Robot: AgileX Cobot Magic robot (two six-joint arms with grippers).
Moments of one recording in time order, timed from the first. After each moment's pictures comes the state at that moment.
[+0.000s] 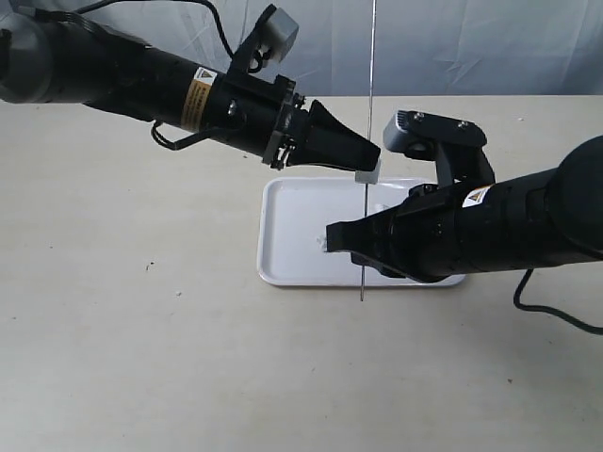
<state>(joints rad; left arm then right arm) -0.40 1.97 -1.35 1.70 -1.22 -1.87 0.64 1.39 -0.67 0.72 0.26 -0.21</state>
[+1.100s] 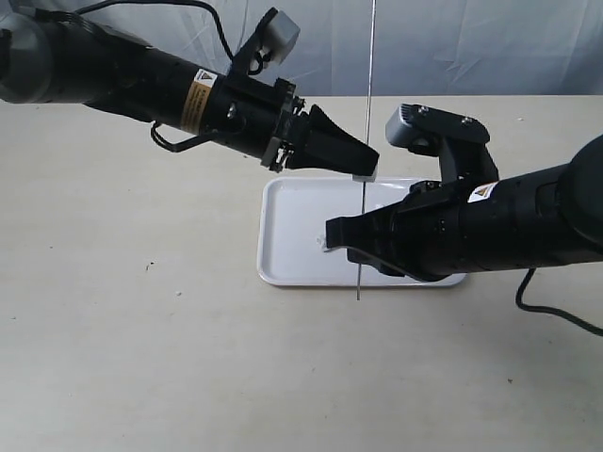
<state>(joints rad) -0.40 1.97 -1.35 1.72 -1.22 -1.86 0.64 1.36 -0.67 0.78 0.28 -0.25</state>
